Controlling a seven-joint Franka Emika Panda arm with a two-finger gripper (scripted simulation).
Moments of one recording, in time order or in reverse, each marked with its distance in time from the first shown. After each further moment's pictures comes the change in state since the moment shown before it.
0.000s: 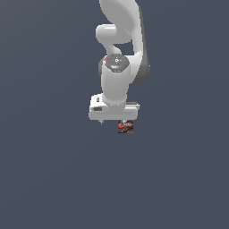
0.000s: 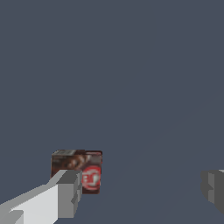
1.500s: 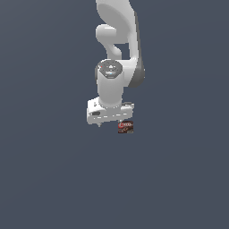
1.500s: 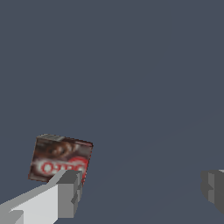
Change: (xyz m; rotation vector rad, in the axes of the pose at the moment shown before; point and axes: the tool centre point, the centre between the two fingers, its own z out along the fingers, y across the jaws) arm -0.010 0.013 0.021 0.009 -0.018 -0.167
